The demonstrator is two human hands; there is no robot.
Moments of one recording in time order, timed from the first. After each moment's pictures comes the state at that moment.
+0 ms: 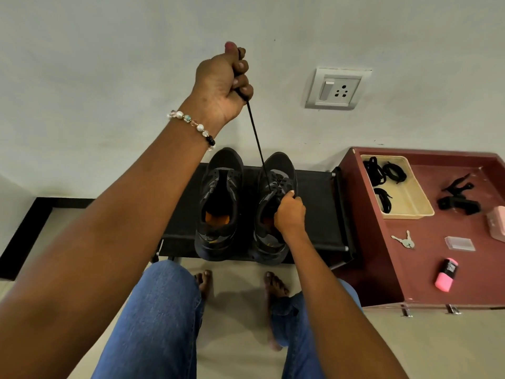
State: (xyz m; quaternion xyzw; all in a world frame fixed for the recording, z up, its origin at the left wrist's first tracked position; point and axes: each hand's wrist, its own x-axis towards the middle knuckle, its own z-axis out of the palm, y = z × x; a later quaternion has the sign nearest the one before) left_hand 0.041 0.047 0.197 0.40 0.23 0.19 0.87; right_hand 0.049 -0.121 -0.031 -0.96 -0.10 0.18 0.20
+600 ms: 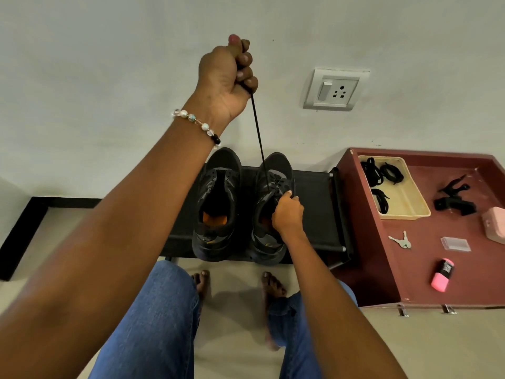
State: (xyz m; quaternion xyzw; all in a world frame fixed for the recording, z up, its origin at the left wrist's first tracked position) left_hand 0.045 0.037 0.204 0.38 0.20 0.20 0.88; right_hand 0.050 -0.121 -0.025 -0.96 -0.12 0.20 0.17
